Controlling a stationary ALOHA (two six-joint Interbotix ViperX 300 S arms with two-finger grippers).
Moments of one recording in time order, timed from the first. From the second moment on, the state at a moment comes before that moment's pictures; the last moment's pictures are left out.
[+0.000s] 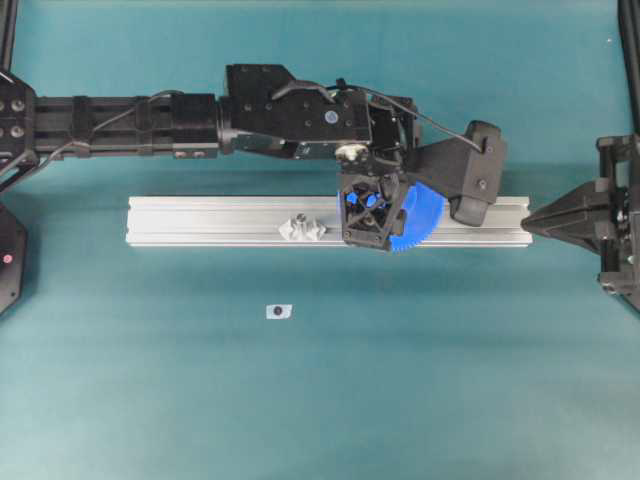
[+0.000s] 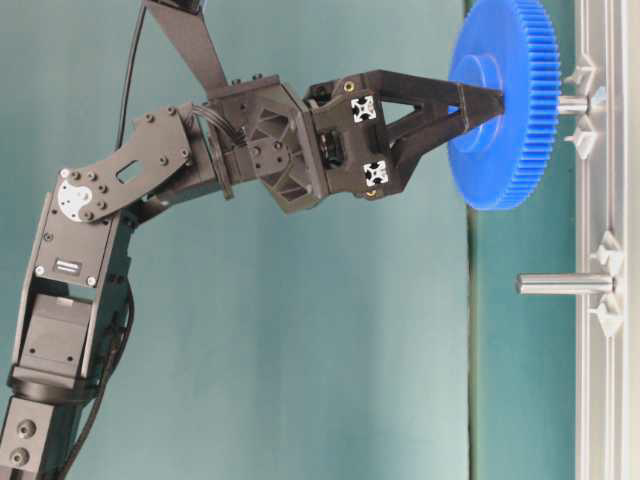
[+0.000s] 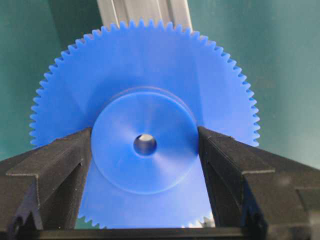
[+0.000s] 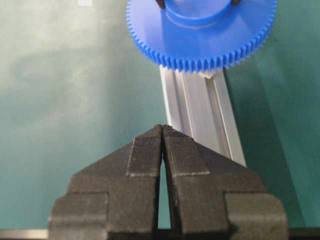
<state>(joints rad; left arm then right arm) 0.11 0.49 -0.34 0.02 1.02 0.34 -0.07 -1.00 1.32 0.02 0.19 0.08</state>
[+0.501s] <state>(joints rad) 0.14 0.50 -0.34 0.02 1.01 0.35 -0.07 -1.00 1.32 0.02 0.19 0.08</state>
